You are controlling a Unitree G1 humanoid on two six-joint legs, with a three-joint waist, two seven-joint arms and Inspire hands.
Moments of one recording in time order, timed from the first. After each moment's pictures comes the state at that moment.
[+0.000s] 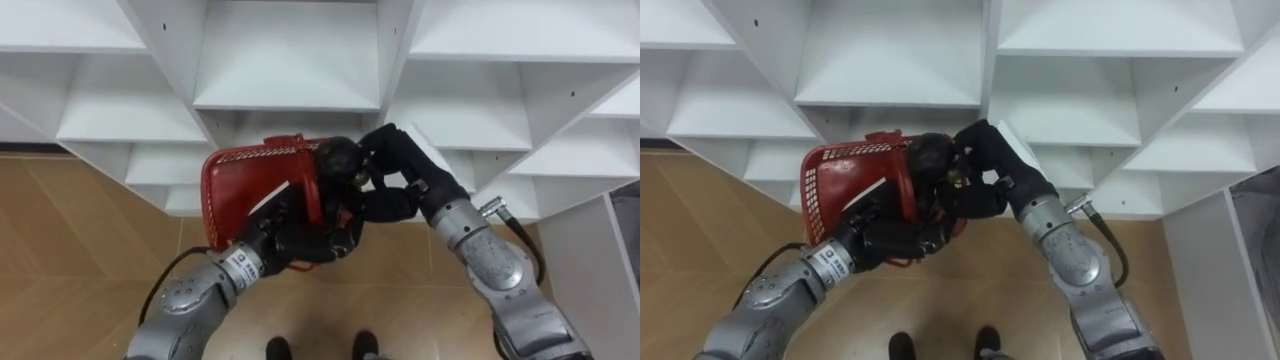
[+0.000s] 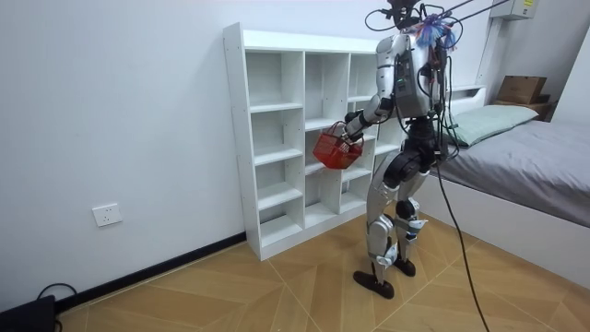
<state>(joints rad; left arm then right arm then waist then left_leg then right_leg) -0.09 0.25 -0.33 0.31 -0.54 -0.04 -0.45 -0.14 -0.27 0.23 0.21 -0.17 -0.21 0.15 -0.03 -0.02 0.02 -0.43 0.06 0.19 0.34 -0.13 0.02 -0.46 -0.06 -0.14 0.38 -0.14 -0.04</state>
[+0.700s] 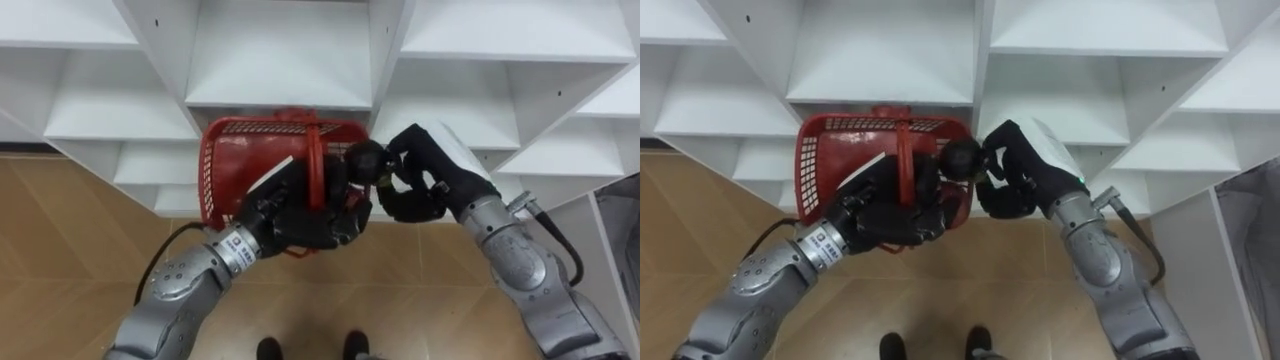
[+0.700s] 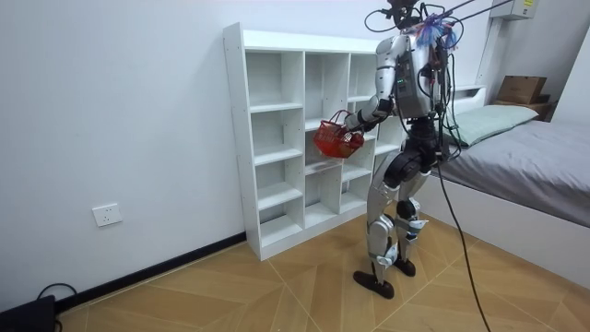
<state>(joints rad) -0.10 0.30 -0.31 0.17 -0.54 -0.04 -0.49 -0.12 -0.38 0.21 0.19 -0.40 -0.17 0.06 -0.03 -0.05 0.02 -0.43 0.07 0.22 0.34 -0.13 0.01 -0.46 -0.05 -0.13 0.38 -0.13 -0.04</state>
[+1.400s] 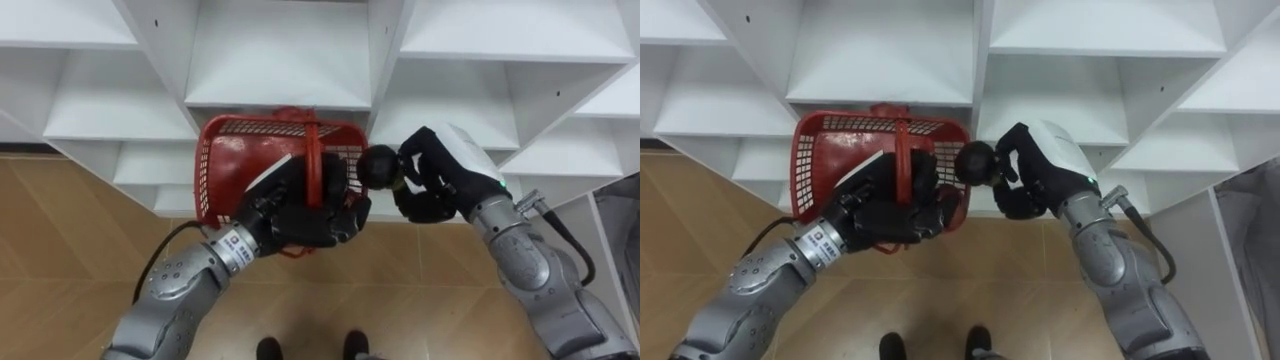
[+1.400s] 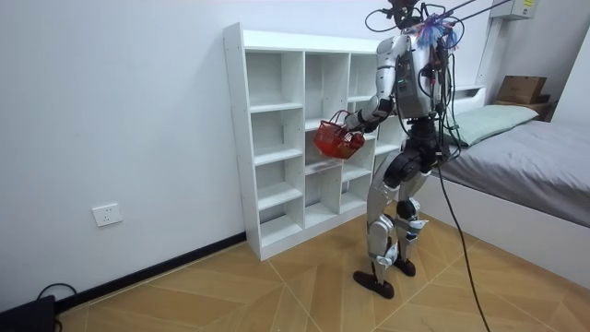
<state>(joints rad) -0.10 0.30 -0.32 0.17 -0.56 -0.04 -0.50 -0.13 -0.40 0.21 0.18 -0.50 -0.14 0.04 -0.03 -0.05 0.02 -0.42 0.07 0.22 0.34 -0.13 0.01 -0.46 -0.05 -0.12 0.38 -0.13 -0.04</state>
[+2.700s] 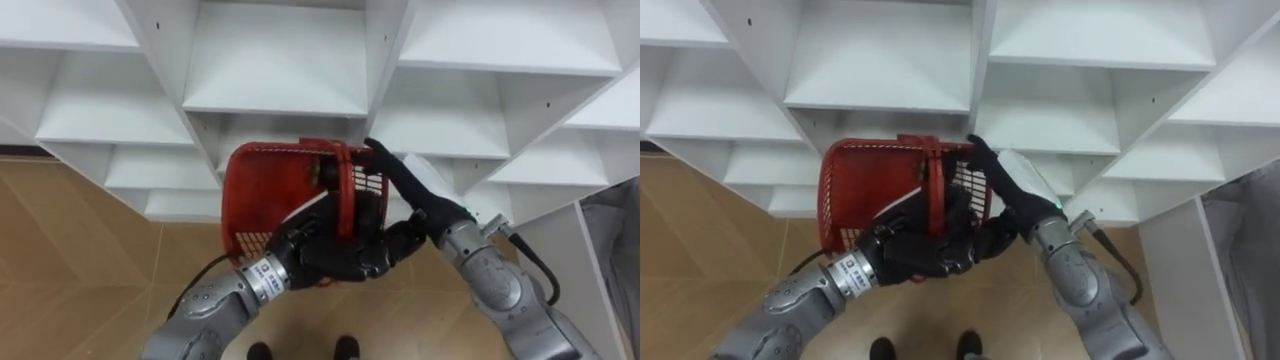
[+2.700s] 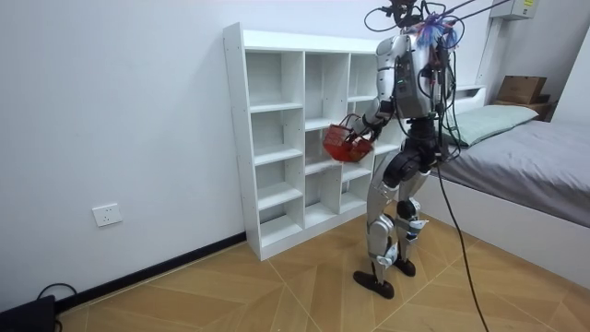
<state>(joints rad) -0.07 0.28 -0.43 0.25 -0.65 -0.01 -0.54 -0.04 -0.37 0.33 0.19 -0.34 -0.11 0.07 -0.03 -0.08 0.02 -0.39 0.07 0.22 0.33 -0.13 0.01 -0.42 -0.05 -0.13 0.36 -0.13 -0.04</state>
